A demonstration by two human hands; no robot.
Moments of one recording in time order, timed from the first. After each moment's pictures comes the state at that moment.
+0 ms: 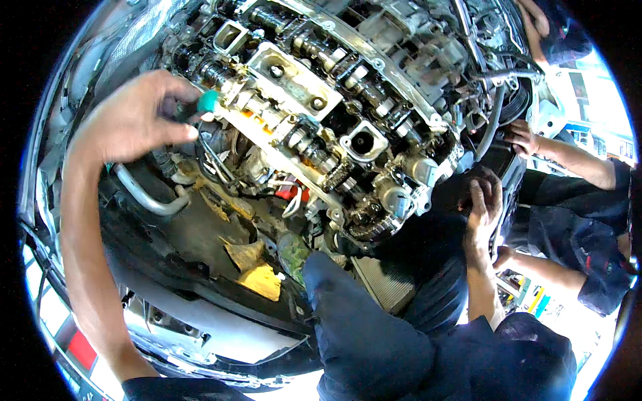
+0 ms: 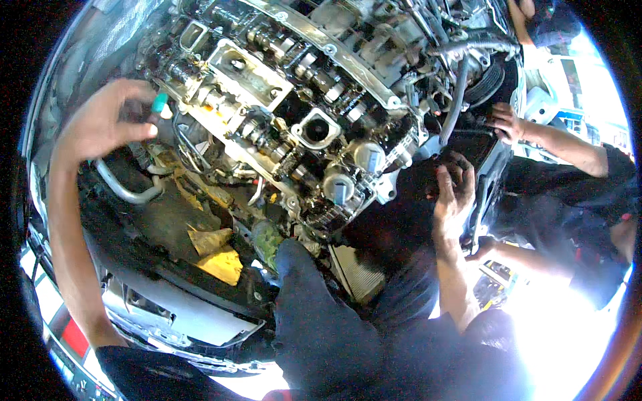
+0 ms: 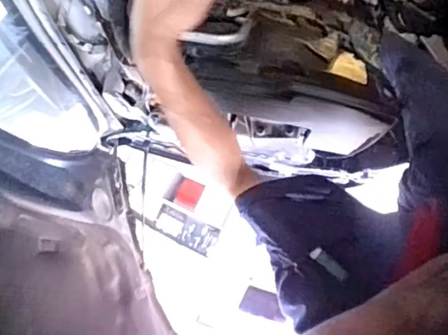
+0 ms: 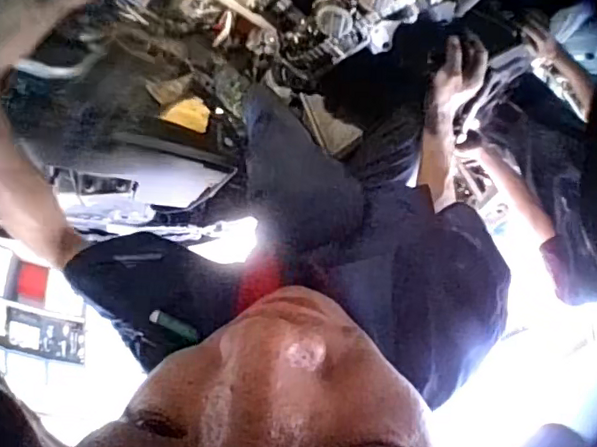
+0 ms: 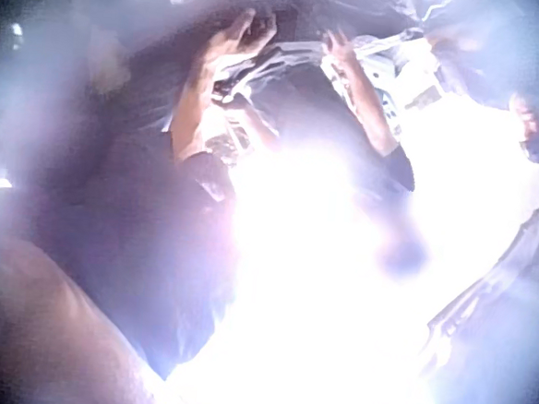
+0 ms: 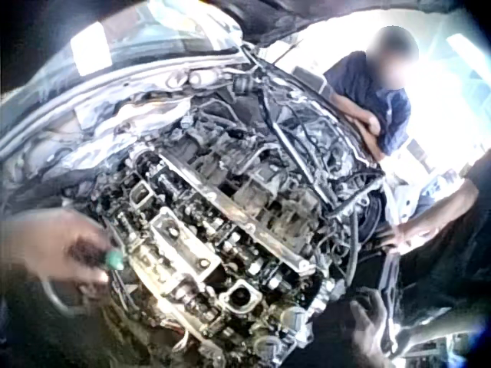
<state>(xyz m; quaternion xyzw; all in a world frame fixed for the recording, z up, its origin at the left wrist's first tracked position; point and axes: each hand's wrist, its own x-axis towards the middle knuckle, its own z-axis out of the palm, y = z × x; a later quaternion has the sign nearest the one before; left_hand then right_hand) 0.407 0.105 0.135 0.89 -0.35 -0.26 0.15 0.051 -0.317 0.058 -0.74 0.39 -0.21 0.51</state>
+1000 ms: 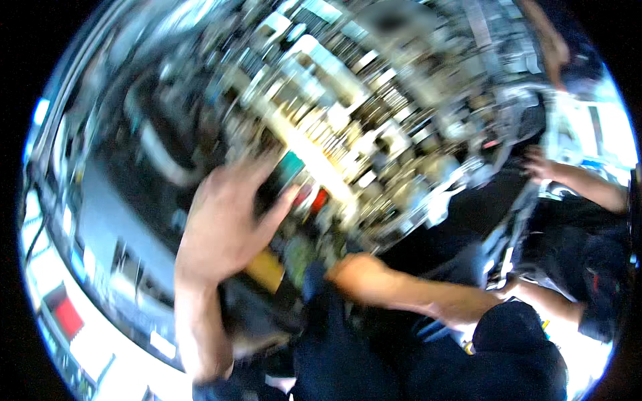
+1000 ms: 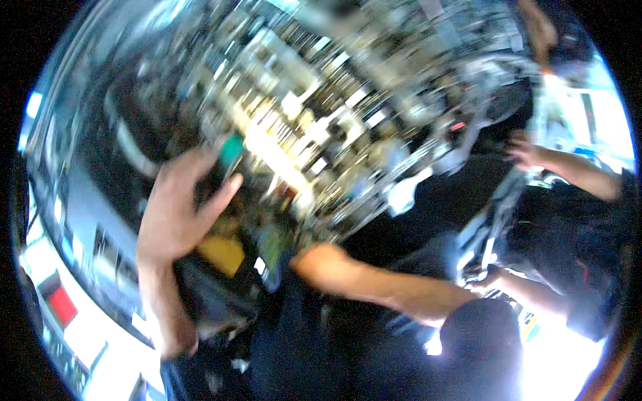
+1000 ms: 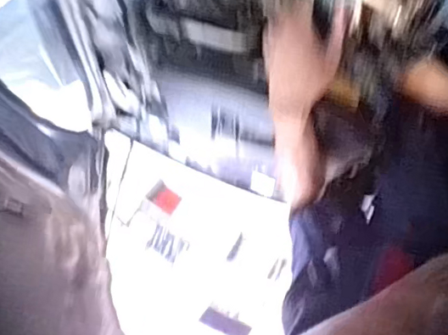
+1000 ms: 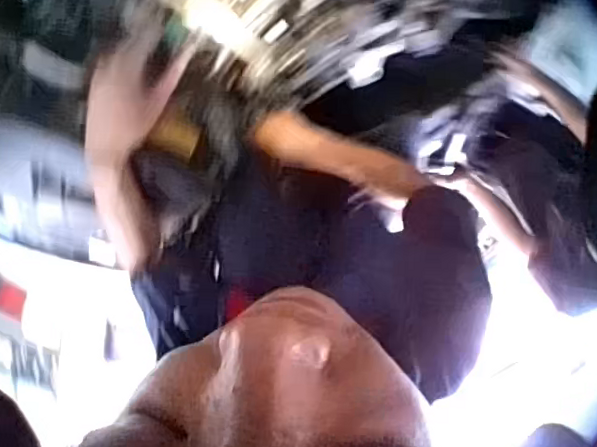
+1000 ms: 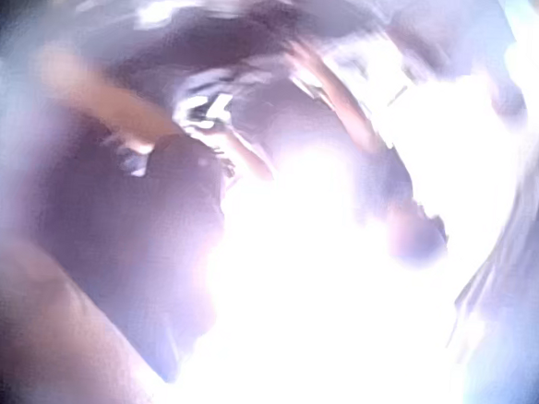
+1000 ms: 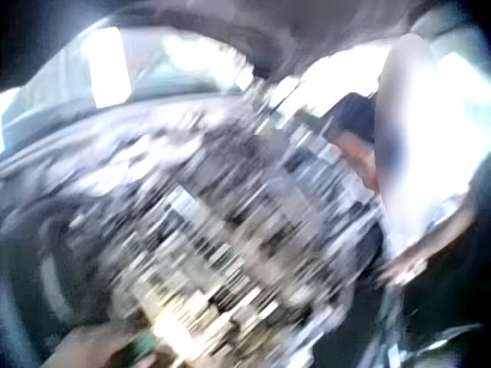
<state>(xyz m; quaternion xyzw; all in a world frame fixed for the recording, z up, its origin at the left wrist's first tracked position) 0.238 0.047 0.120 0.90 -0.36 -0.01 0.25 0.037 -0.132 -0.027 -0.83 -0.29 0.44 0.18</state>
